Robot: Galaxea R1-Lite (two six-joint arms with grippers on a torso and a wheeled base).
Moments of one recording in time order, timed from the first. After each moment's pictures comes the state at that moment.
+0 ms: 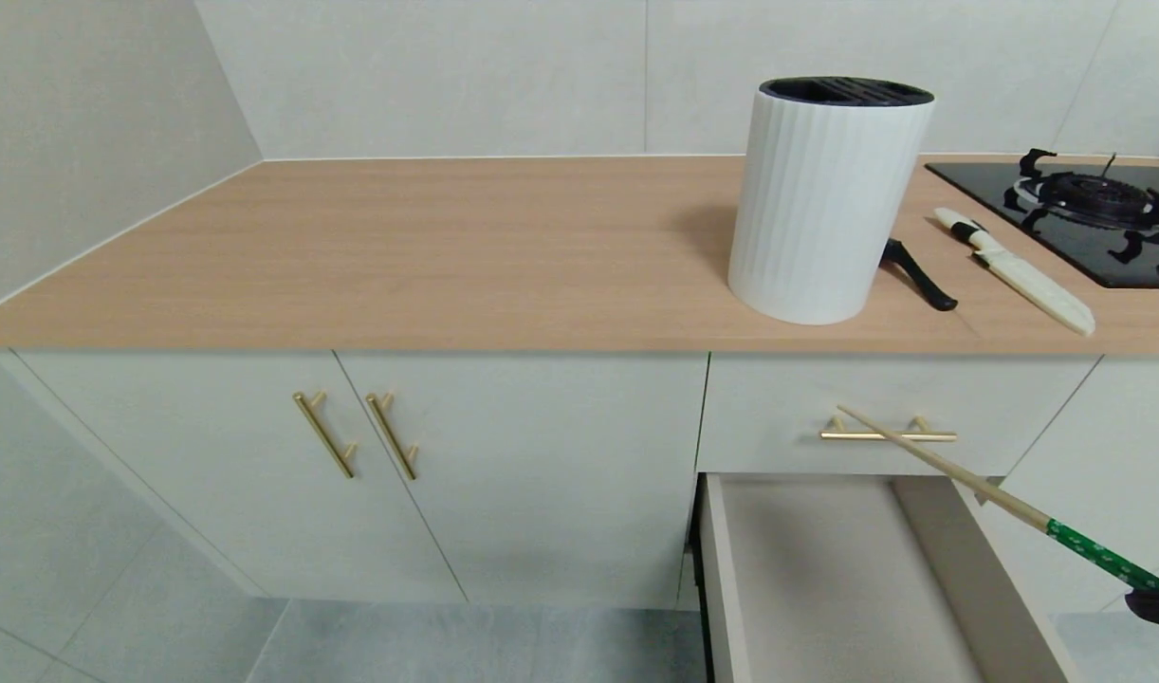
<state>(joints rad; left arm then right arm) 0.00 0.00 0.00 0.00 -0.01 0.01 0.24 1.01 -0.83 0.60 0.11 -0.23</state>
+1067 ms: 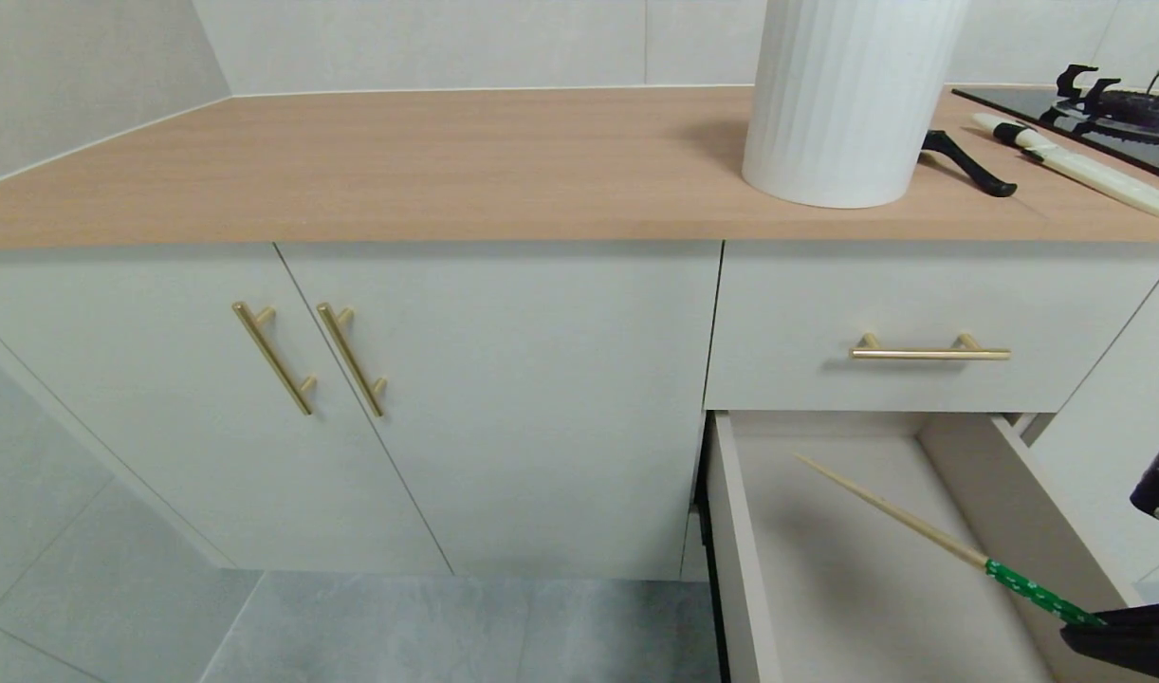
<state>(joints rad) 0.00 0.00 0.00 0.00 -0.01 0.01 0.32 1.09 -0.70 0.45 0.11 -0.24</state>
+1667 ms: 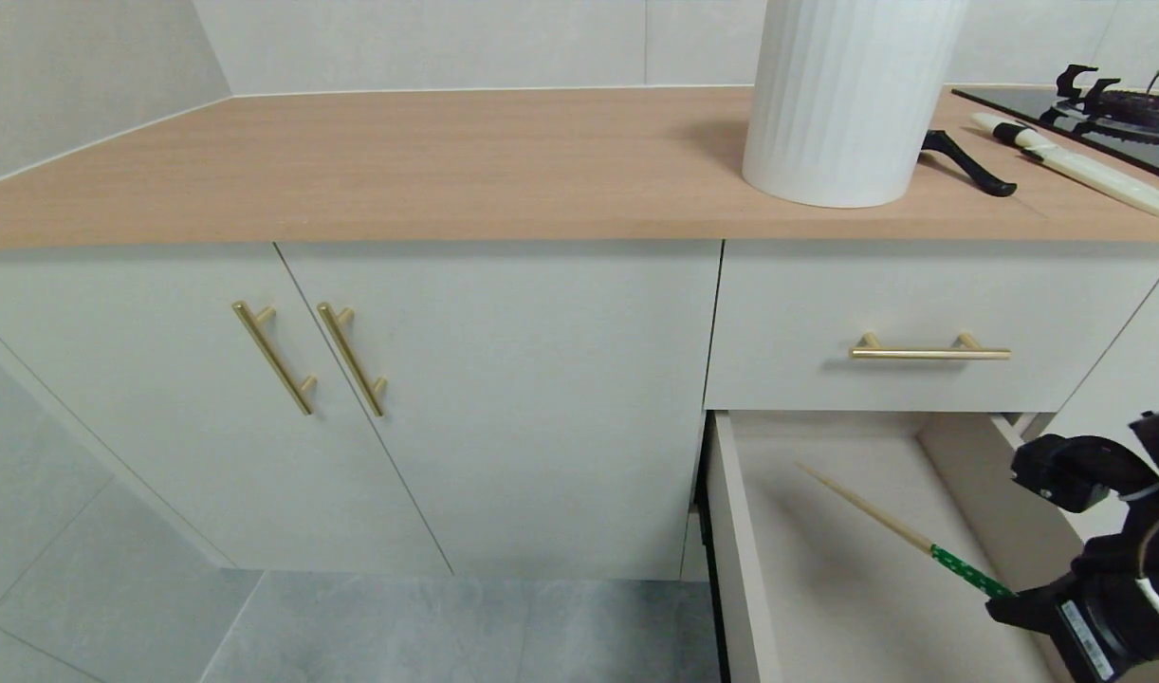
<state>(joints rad) 0.00 0.00 0.00 0.00 -0.01 0.01 0.34 1.35 -0.68 0.29 0.02 -0.03</state>
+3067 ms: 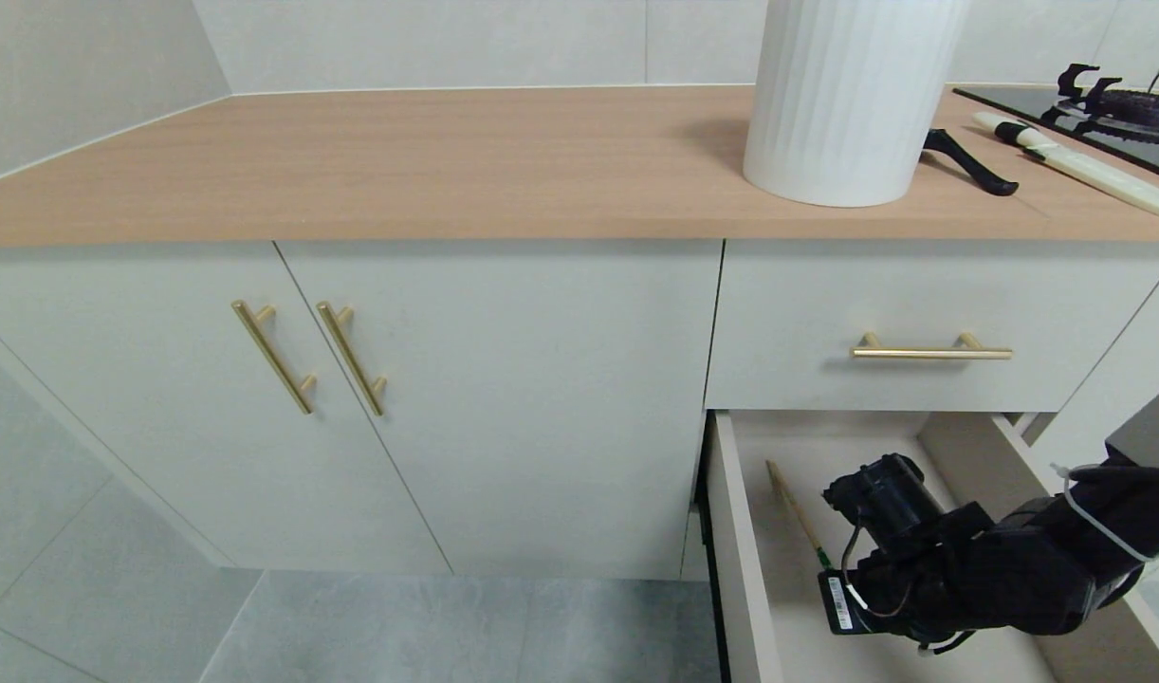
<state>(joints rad) 0.00 0.00 0.00 0.00 -0.01 0.01 0.48 2.01 -0.69 -0.24 -0.14 0.38</state>
